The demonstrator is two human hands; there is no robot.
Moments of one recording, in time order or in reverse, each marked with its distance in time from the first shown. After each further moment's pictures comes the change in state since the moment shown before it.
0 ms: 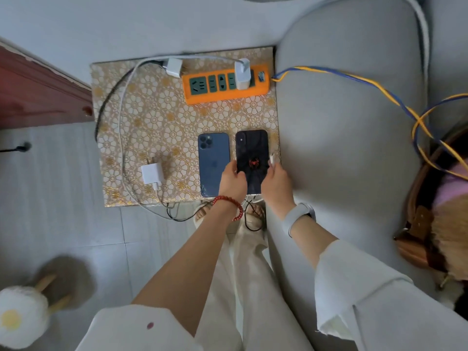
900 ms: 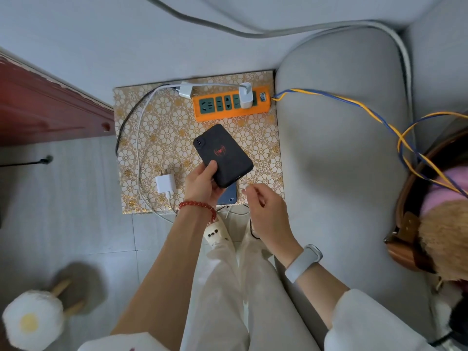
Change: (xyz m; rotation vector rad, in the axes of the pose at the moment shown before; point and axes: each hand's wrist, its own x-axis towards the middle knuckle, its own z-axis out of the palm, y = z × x) left_hand -0.036 0.042 -0.068 -0.809 0.065 -0.082; right_hand -0.083 -0.044 -0.023 0.195 -0.081 -0.205
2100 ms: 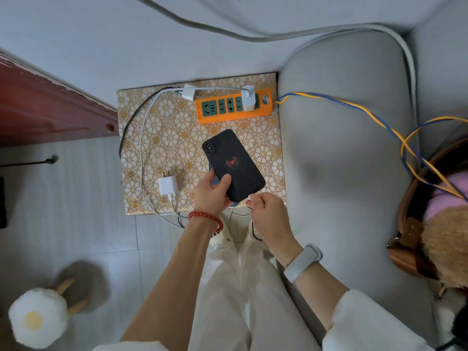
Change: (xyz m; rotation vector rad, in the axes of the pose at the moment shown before) left_hand -0.008 -0.016 -0.003 0.281 -0.027 0.059; right_hand 0.010 0.006 0.003 -0.137 -0.044 0.186
